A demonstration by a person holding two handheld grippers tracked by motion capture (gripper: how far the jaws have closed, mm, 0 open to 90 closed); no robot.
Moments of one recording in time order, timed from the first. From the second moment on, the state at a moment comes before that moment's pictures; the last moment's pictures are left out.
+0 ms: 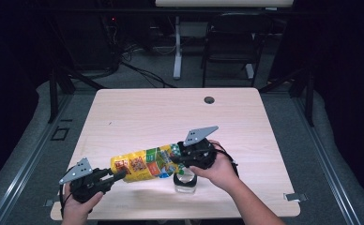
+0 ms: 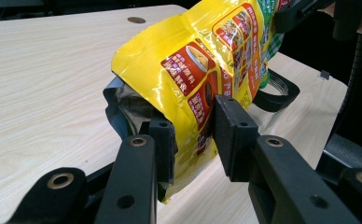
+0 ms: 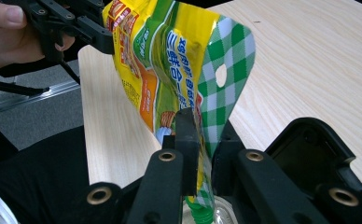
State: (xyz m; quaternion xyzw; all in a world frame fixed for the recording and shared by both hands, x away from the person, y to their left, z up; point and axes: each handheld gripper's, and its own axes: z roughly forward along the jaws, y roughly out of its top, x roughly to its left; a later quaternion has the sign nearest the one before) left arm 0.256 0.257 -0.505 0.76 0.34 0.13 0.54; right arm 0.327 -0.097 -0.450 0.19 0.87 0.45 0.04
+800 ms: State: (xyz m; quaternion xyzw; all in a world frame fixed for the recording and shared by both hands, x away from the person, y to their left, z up) left arm 0.257 0.257 -0.494 0.77 0.33 0.13 0.53; right arm 0.317 -0.118 -0.458 0.20 0.84 0.51 0.04
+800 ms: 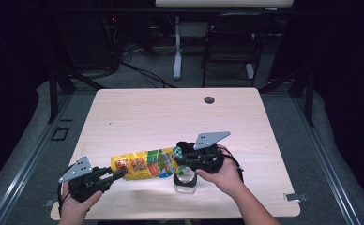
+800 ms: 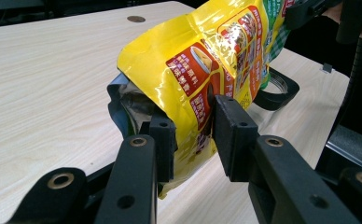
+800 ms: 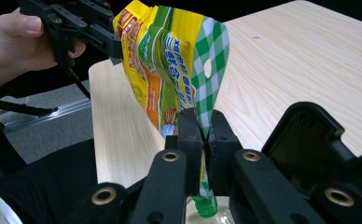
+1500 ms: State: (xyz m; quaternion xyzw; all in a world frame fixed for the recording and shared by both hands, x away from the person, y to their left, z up) left arm 0.259 0.249 -0.476 0.78 0.32 0.13 0.52; right arm 0.306 -0.128 -0.468 0.19 0.82 0.53 0.06
